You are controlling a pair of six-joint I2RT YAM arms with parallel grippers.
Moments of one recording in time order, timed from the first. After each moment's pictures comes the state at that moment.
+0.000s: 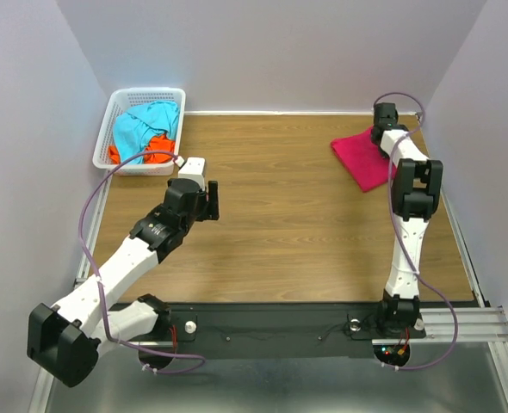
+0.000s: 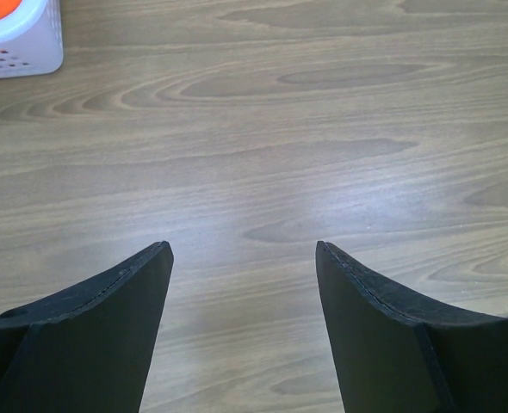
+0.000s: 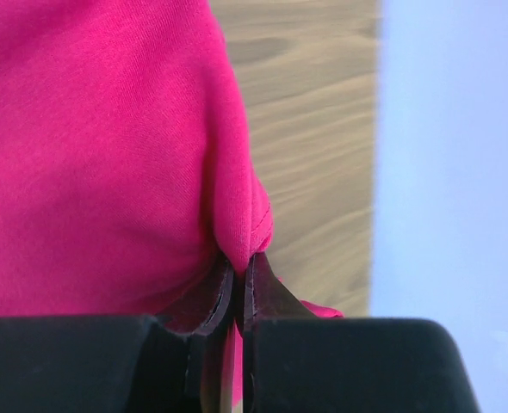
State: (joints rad) left arm -0.55 0.98 0.76 -0.30 -0.31 -0.26; right arm -0.06 2.42 2.02 -0.52 0.60 -0.32
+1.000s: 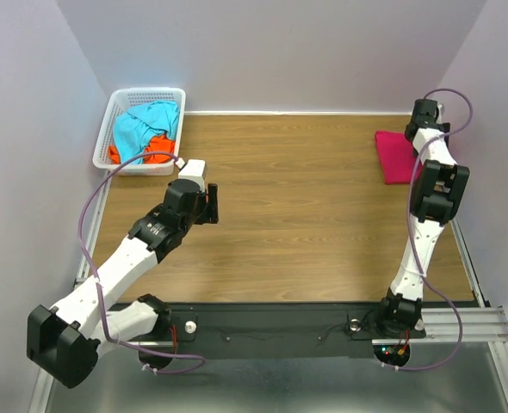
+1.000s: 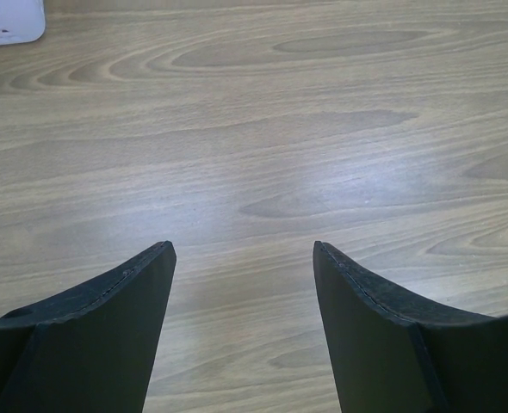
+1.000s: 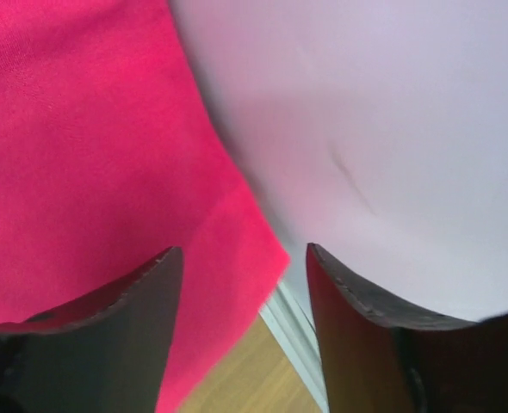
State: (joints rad) left arm -0.55 0.98 0.77 -0.39 -0.28 -0.28; right arm -0.26 2.43 2.11 -0.52 0.72 -0.23
